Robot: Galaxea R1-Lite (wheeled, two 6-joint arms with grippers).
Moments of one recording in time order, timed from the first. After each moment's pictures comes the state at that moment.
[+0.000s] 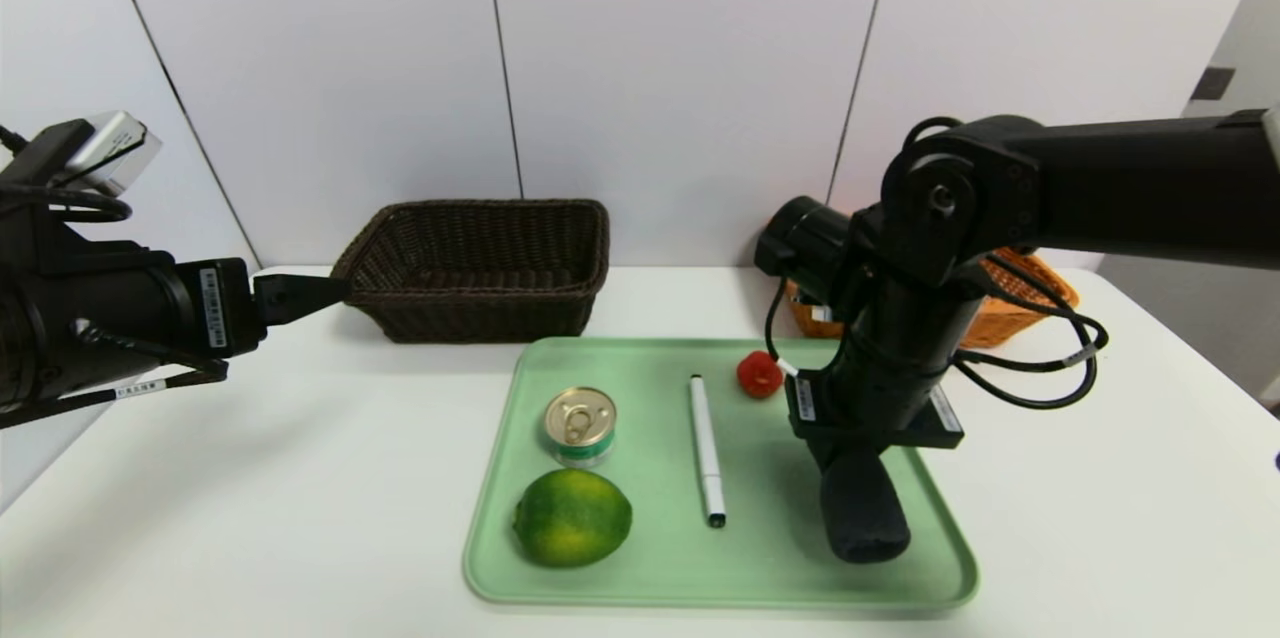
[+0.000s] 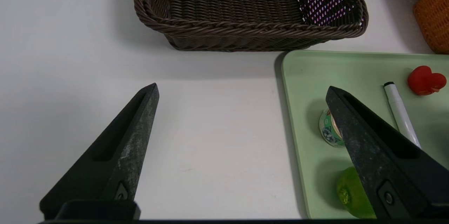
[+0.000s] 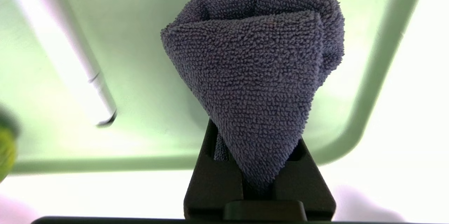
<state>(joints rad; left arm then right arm) -0.17 1.26 -0.88 0.00 -0.02 -0.20 0.59 2.06 -1.77 1.14 -0.06 0.64</state>
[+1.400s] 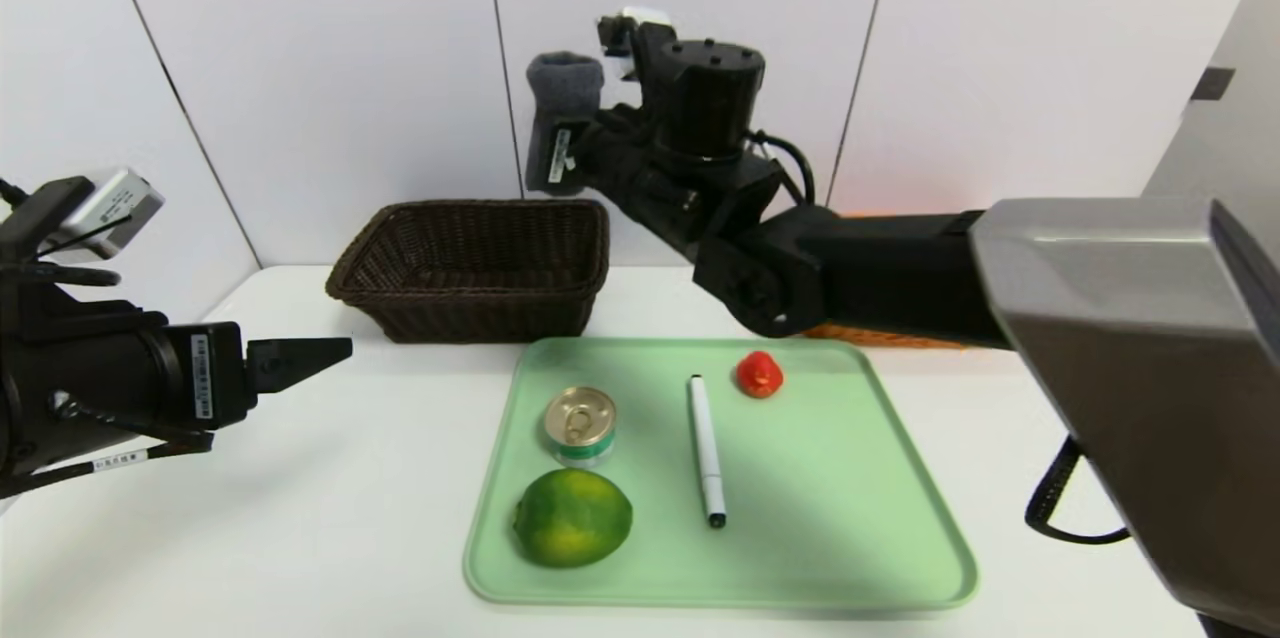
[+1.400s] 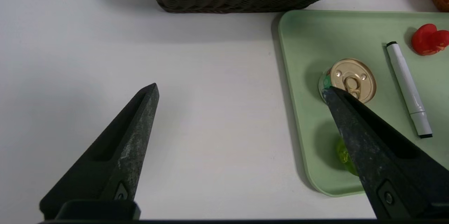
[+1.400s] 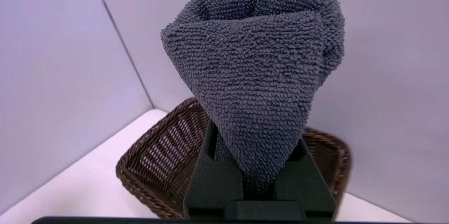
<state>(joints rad) -0.22 1.19 -0.79 0.05 0.00 -0.20 0.75 2.32 -1.96 -0.54 -0.10 0.14</state>
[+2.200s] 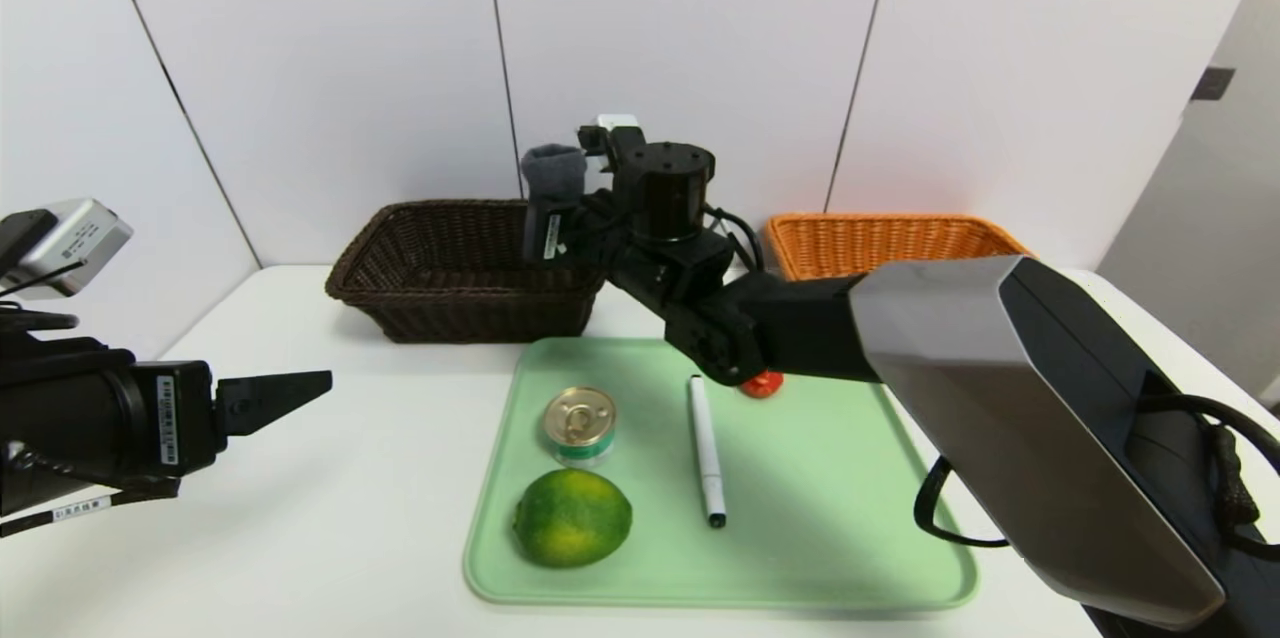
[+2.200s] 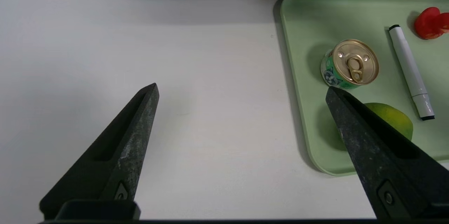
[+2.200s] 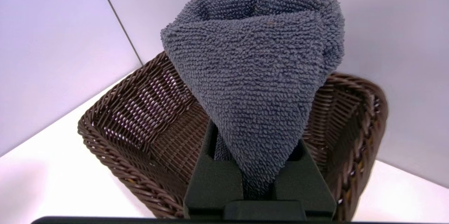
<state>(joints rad) -0.22 1.12 -0.74 0.08 0.00 -0.20 0.73 2.46 -1.96 -0.59 -0.05 0.17</state>
